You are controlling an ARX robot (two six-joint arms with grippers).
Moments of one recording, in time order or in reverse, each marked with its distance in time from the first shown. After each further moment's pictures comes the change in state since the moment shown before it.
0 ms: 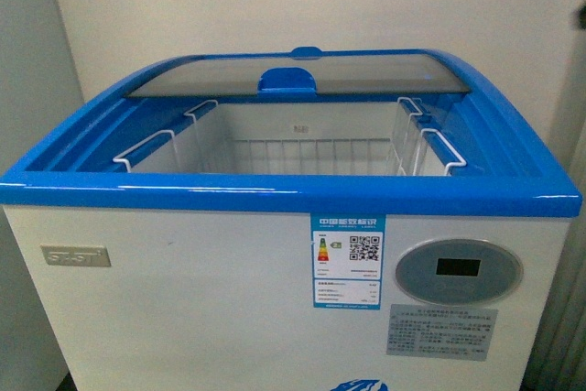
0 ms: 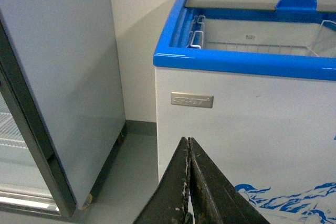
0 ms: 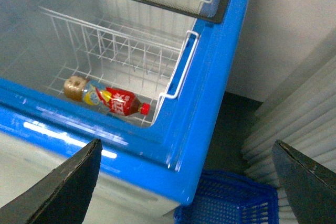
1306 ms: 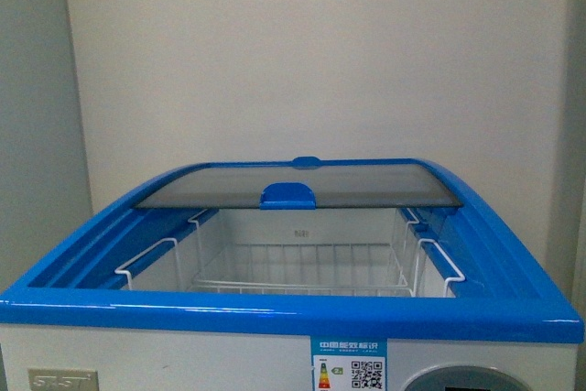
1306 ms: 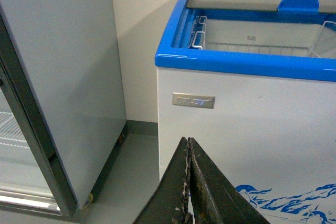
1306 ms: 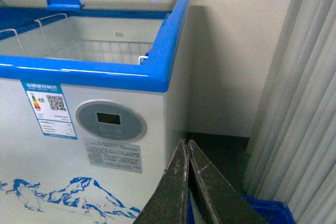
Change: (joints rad) left arm 0.000 -0.002 0.000 -0.002 0.000 0.000; right arm -0.110 -0.821 -0.834 0.204 -0.089 0.056
